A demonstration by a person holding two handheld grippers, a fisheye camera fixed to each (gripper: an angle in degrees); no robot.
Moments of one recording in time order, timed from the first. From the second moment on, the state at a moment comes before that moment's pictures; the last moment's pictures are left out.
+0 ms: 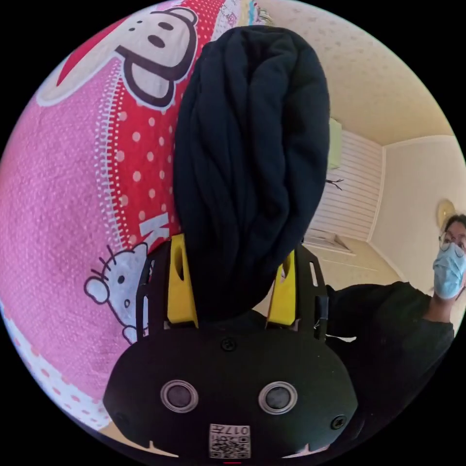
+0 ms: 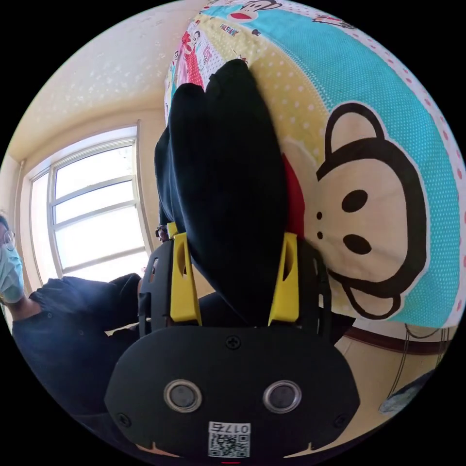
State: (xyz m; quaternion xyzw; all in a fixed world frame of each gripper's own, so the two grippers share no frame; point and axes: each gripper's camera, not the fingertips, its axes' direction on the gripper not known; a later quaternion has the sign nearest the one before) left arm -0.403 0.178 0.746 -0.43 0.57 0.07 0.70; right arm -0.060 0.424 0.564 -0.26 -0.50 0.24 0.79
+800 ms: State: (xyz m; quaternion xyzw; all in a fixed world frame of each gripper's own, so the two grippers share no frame) left arm 0.030 -0.005 0.318 -0.22 0.79 0.23 0.53; right arm 0.397 0.241 0.147 0.01 -0.64 -0.01 0.77
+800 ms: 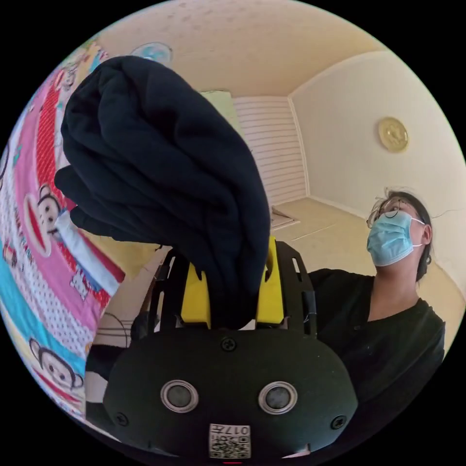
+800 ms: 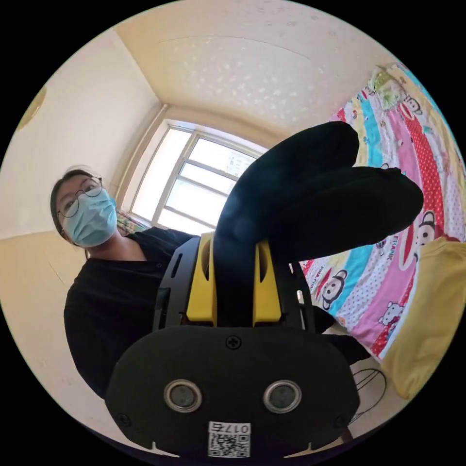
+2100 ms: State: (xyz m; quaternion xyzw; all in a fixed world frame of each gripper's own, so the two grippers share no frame) left arm -0.425 0.054 0.361 -0.21 0.13 0.04 0.97; right arm 0.082 0.087 0.199 -0.16 -0.14 0.03 0.98
